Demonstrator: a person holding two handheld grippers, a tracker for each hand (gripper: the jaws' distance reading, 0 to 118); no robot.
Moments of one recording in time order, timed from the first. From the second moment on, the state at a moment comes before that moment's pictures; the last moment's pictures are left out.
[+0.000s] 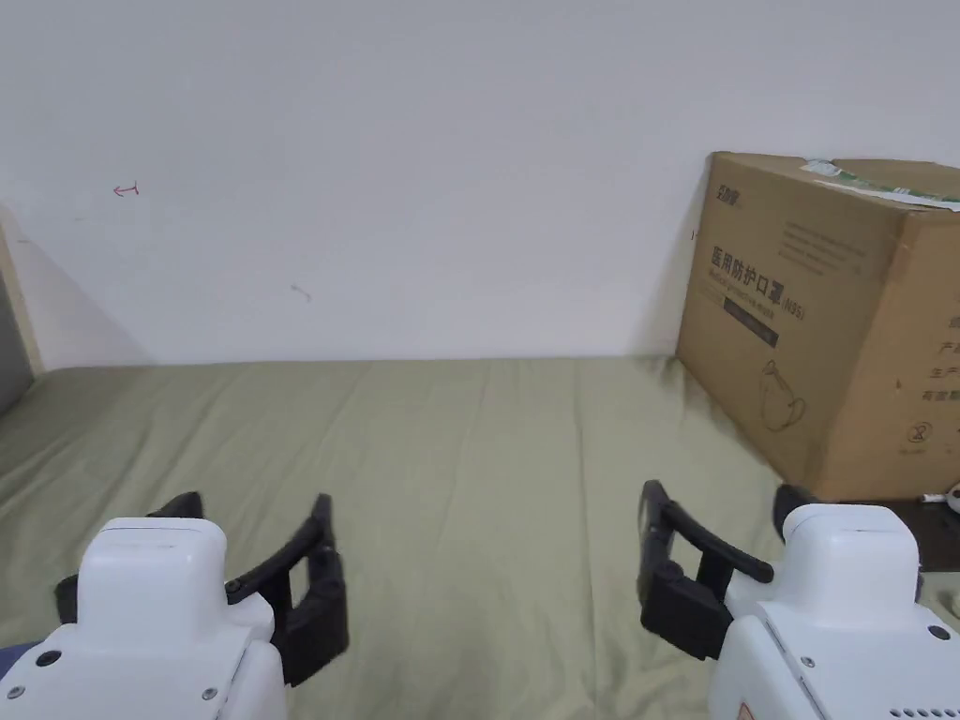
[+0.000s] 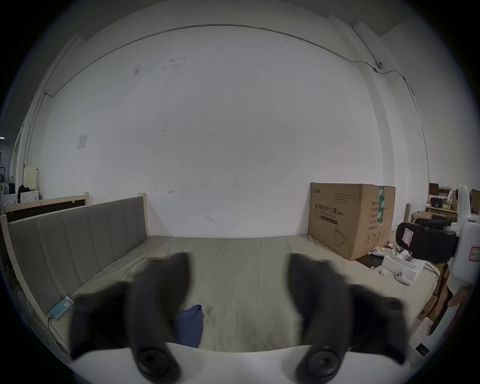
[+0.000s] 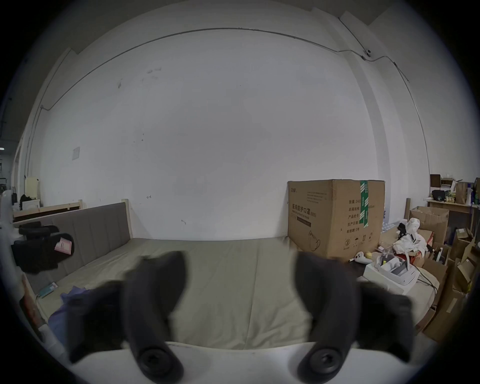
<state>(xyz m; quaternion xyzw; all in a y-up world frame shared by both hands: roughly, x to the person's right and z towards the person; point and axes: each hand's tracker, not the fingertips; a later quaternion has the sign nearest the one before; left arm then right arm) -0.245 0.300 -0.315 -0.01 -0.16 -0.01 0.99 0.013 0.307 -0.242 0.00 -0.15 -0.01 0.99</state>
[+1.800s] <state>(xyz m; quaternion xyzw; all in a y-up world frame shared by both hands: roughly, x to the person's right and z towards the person) -0.442 0.184 -0.411 -0.31 0.06 0.01 0.95 -0.143 0.248 -0.347 -0.13 0.19 0.02 0.97</state>
